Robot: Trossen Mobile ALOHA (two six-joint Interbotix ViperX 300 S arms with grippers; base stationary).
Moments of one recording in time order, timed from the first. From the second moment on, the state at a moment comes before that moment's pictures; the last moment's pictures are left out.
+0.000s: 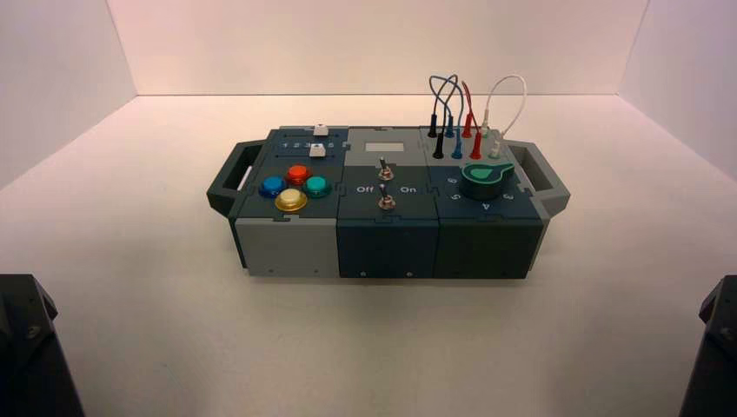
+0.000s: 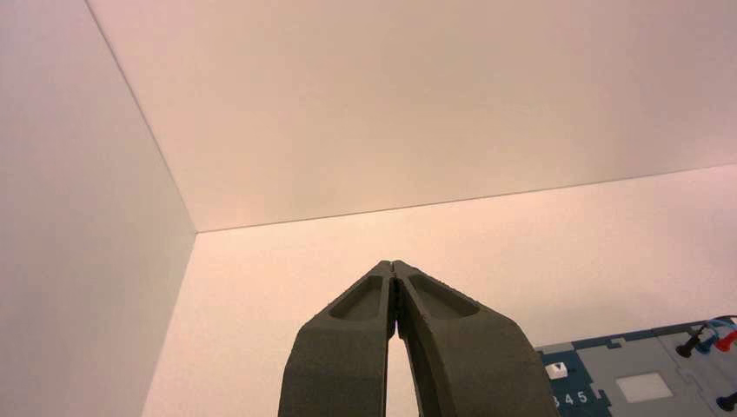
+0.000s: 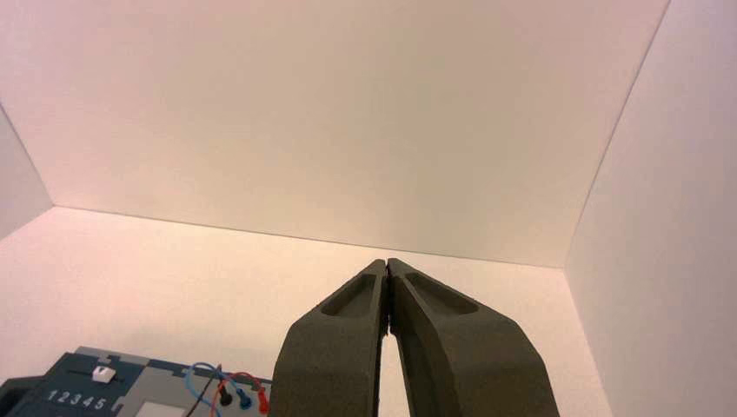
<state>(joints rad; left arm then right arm) -0.13 -0.97 0.93 0.00 0.38 0.05 0.12 -1.13 1.04 -0.01 0.28 -0.02</state>
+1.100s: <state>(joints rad) -0.31 -0.78 0.93 0.00 0.58 0.06 0.41 -0.97 1.04 0.00 0.41 -0.02</state>
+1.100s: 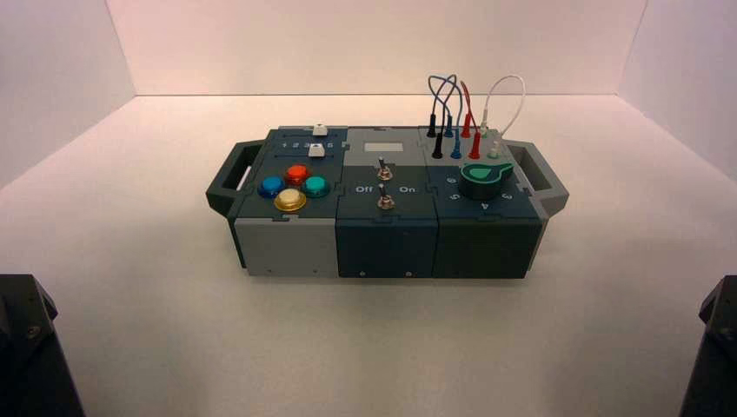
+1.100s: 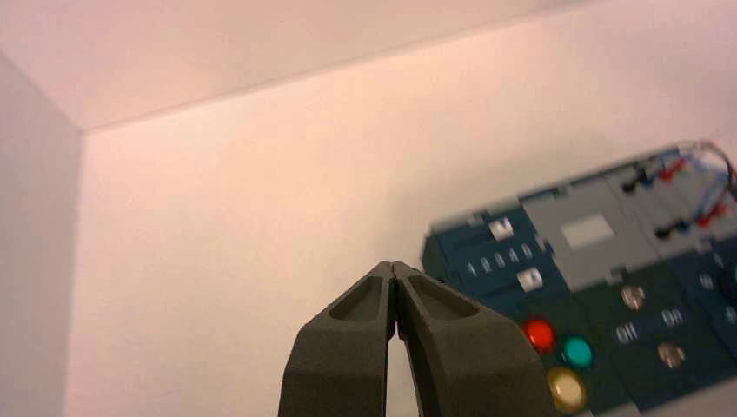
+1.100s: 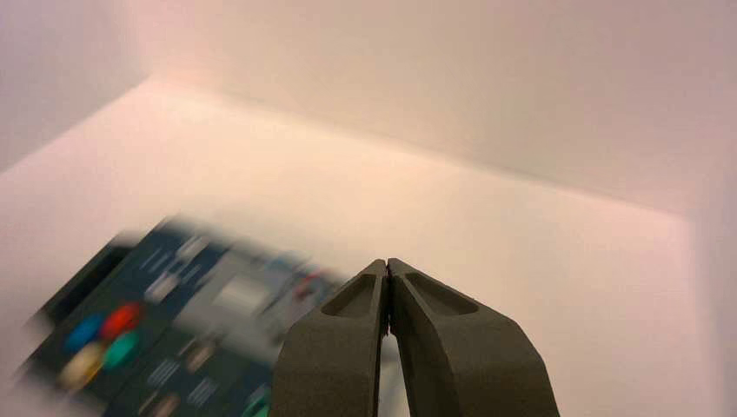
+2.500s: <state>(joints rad) -0.70 -0.14 0.69 -0.02 0.75 0.08 0.62 -0.74 1.01 0.01 0.46 -0.02</state>
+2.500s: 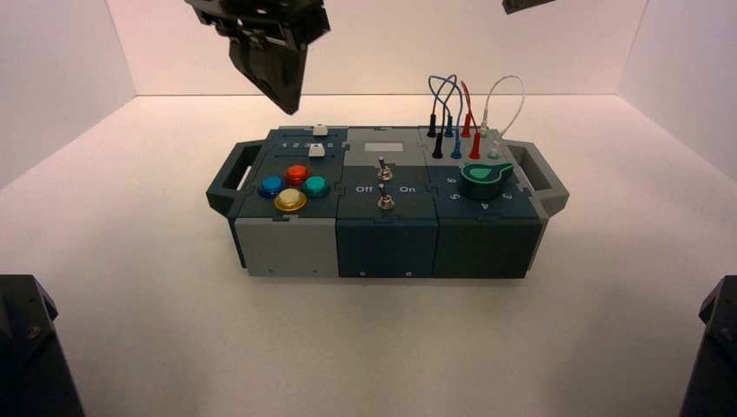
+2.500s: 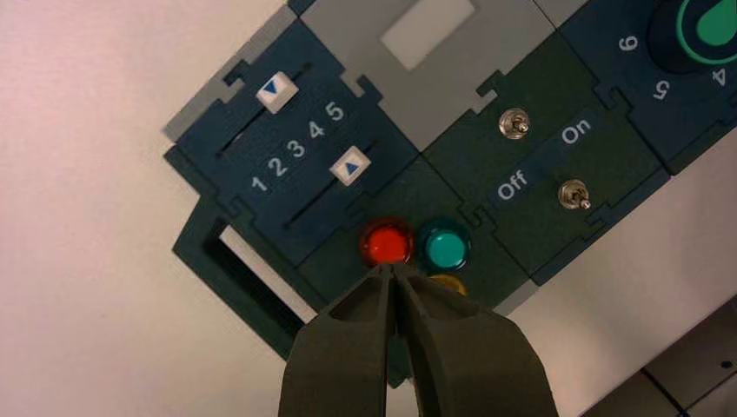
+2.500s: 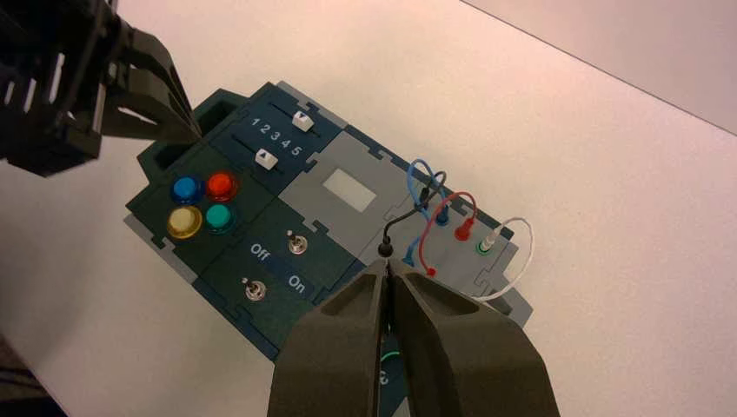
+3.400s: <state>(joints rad) -0.78 0.03 0.69 -0.04 0.73 0.08 0.62 -0.72 1.00 0.01 0.46 -0.02</state>
